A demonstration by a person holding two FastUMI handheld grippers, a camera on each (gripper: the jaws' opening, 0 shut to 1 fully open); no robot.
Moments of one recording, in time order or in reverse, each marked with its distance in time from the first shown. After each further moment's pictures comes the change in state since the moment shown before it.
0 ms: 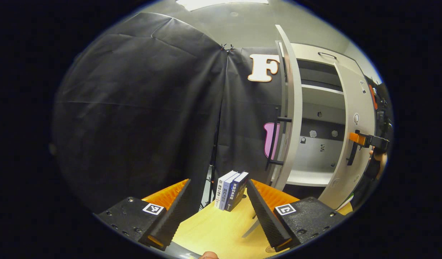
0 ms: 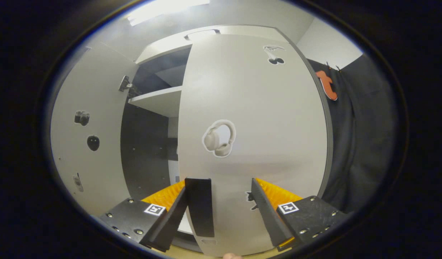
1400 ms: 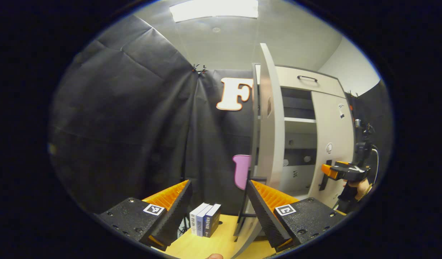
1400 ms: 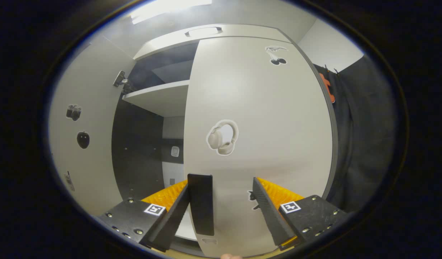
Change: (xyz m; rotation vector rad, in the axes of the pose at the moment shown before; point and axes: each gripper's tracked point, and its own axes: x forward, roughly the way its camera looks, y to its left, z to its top) left arm 0.051 -0.074 0.114 0.005 -0.217 -0.353; right arm 0.016 0.000 -0.004 -0.002 -0.001 -0.026
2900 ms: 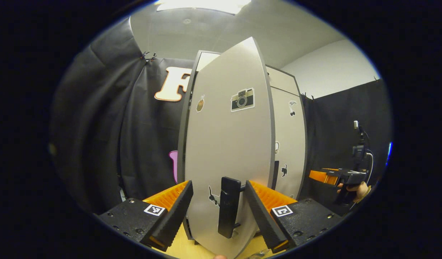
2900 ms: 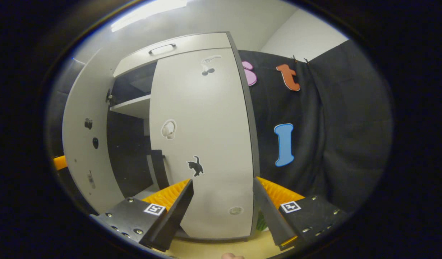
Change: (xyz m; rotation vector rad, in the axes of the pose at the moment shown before) left arm 0.036 -0.142 -0.022 -0.024 0.064 -0.404; right arm -0.131 -0.119 -0.002 0.063 0.064 -0.151
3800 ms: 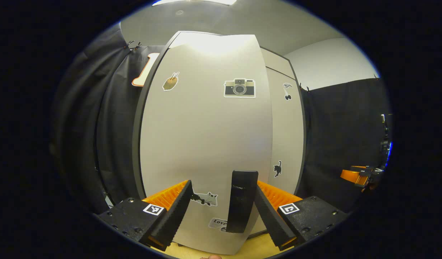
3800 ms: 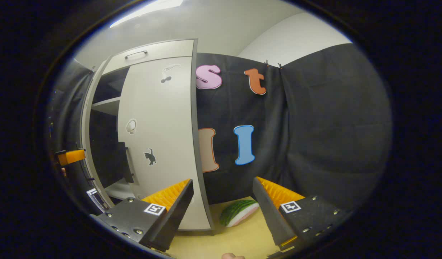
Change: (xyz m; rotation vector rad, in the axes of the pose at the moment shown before) left arm 0.090 -0.055 -0.033 -0.023 0.065 -0.057; right arm -0.067 -0.124 0.003 -0.032 -0.001 -0.231
